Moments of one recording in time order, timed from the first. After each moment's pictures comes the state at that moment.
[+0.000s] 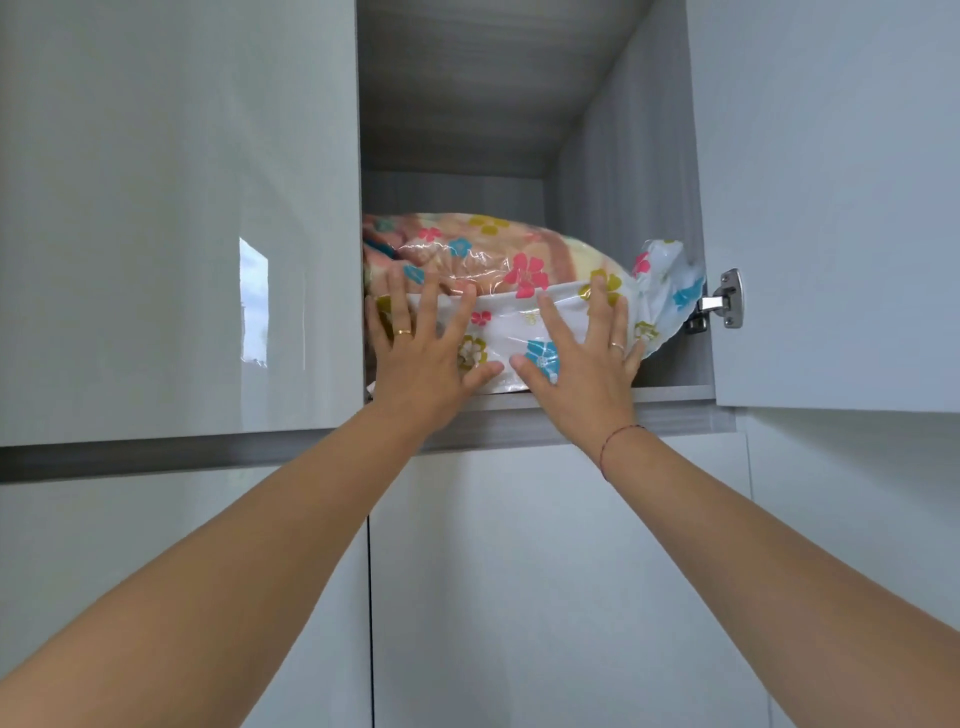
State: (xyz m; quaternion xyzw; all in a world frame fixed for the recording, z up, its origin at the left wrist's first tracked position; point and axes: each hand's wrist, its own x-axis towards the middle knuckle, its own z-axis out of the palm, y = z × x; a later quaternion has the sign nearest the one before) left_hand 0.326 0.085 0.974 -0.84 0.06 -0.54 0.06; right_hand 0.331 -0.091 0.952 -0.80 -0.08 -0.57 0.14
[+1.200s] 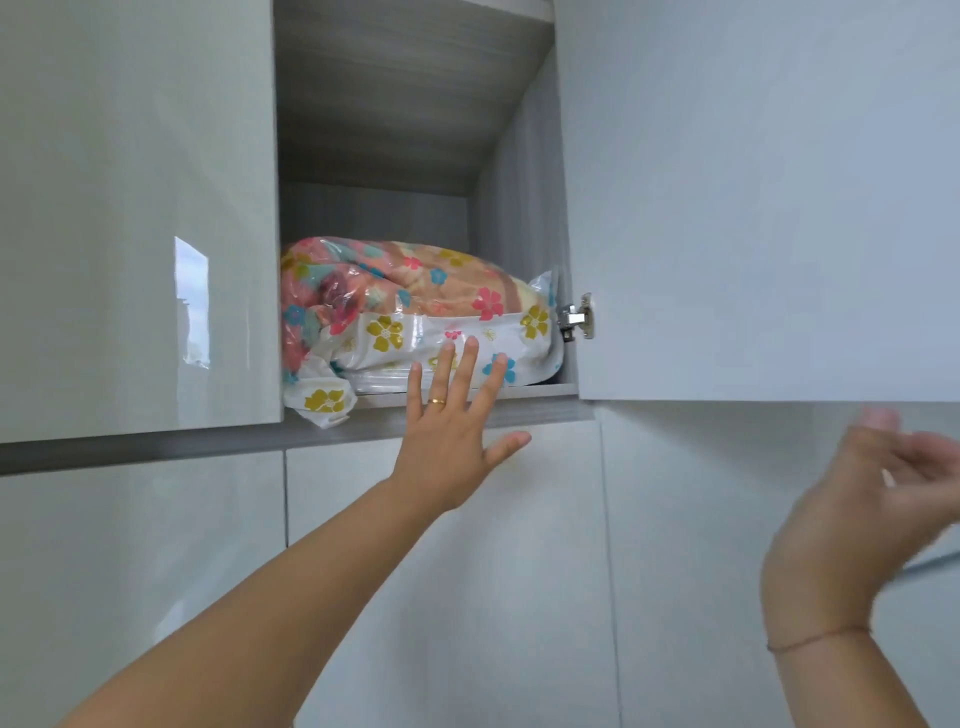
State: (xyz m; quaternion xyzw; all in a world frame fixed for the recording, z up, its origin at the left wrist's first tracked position) left_hand 0.246 -0.021 0.904 -0.83 0.21 -0.52 0.01; right_hand 0.119 -0.251 0.863 -0.35 0.02 -0.76 0.54
